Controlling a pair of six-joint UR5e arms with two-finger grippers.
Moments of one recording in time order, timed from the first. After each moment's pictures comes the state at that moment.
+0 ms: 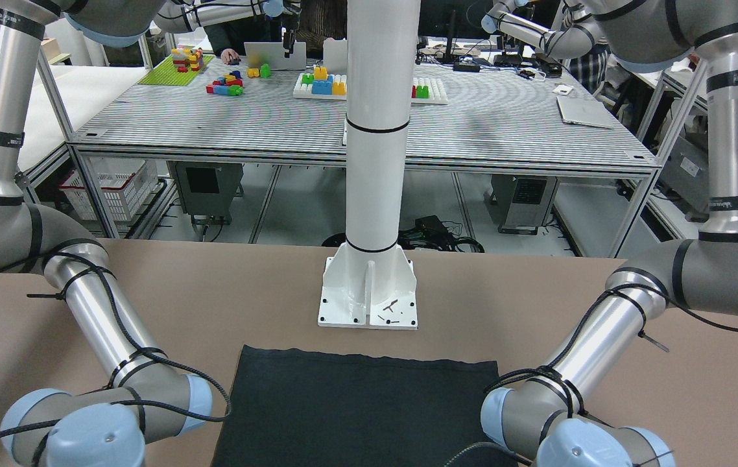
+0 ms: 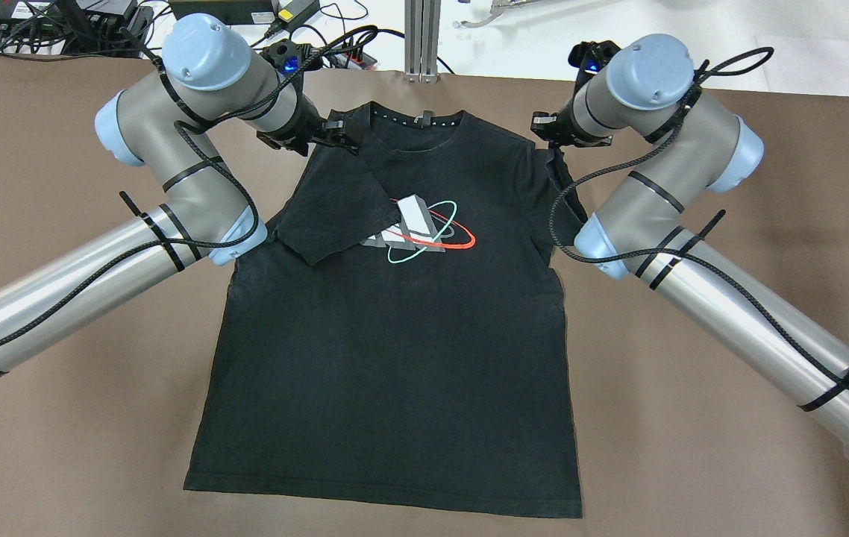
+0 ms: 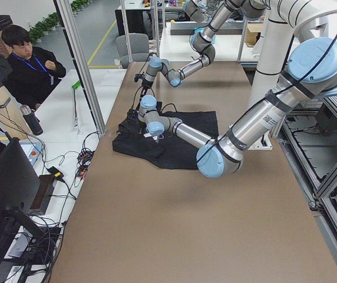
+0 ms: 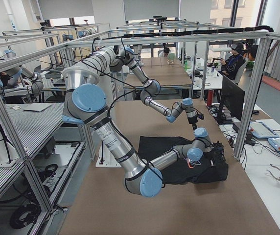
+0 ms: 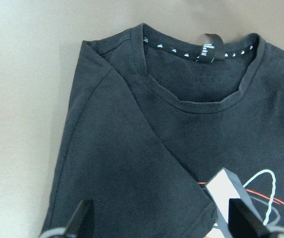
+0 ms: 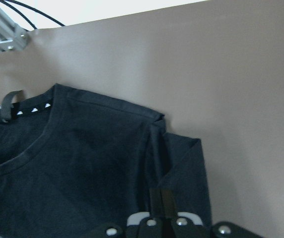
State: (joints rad) left arm -0.89 -2.44 -1.14 -2.20 -2.02 -1.04; right arm 0.94 -0.80 1.24 -1.09 1.86 1.12
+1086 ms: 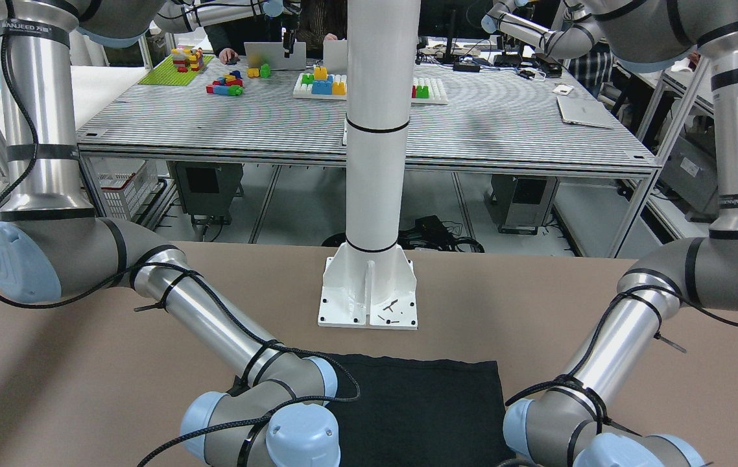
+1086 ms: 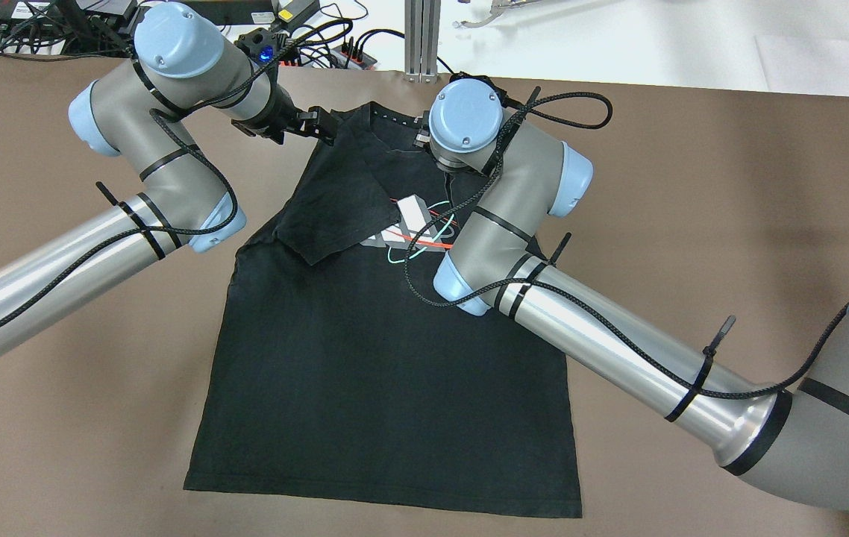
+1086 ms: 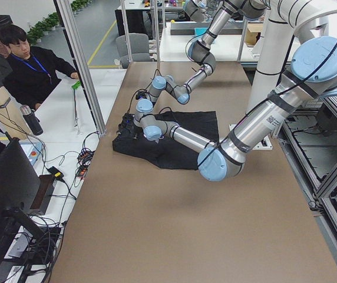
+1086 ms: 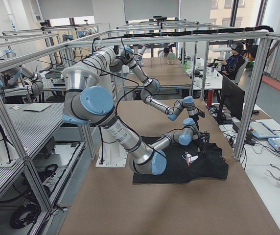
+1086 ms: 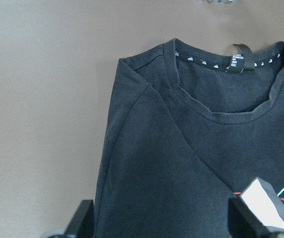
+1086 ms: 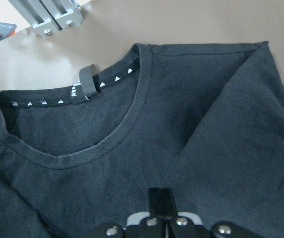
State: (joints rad) left arm -0.93 -2.42 -1.13 -2.20 -2.03 -0.97; right arm 0.75 -0.54 1.03 -1.17 1.63 1.46
